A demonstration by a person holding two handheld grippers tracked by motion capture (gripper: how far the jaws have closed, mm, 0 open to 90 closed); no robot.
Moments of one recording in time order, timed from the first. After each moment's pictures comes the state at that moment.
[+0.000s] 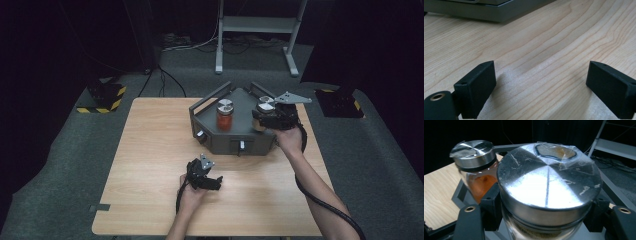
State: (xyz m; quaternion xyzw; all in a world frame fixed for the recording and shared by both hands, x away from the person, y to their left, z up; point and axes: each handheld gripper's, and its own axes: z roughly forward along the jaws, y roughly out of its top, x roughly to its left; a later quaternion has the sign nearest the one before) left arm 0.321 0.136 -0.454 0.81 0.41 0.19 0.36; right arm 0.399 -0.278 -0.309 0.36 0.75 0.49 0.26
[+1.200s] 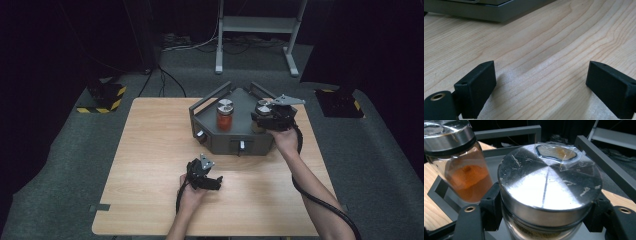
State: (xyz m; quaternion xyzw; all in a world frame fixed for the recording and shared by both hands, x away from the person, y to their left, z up) left arm 0.321 0.136 -0.454 0.81 0.41 0.19 0.36; right arm 0.414 -0.272 -0.326 0.38 0.76 0.47 0.25
